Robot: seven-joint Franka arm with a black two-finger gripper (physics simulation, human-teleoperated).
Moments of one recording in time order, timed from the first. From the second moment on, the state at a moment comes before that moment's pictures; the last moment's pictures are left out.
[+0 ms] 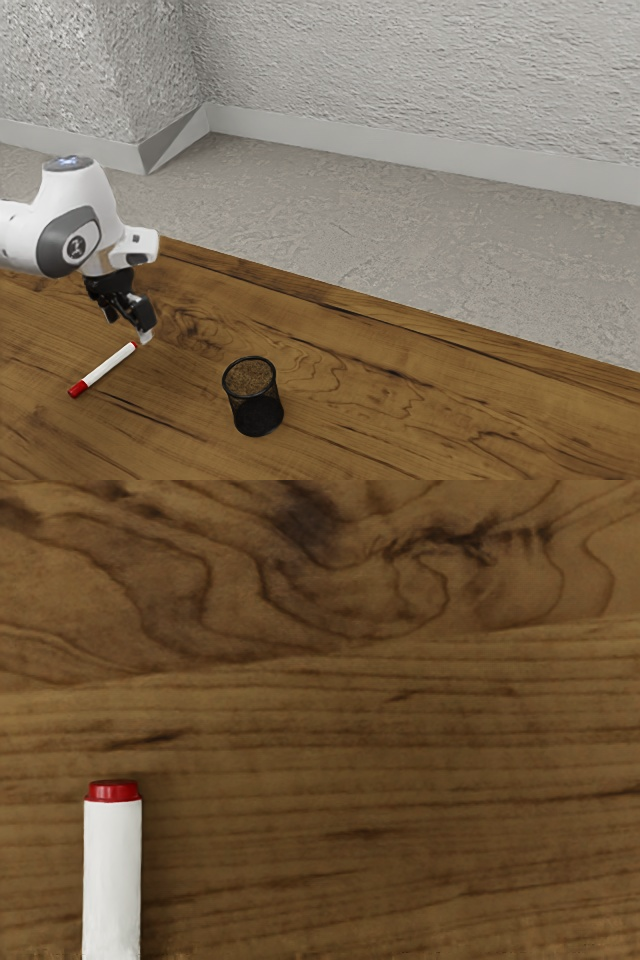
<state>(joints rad) -0.08 -0.12 0.33 -2.46 0.09 2.35 0.30</state>
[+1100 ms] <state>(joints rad) -0.08 0.08 0.43 -2.47 0.17 2.49 0.36</state>
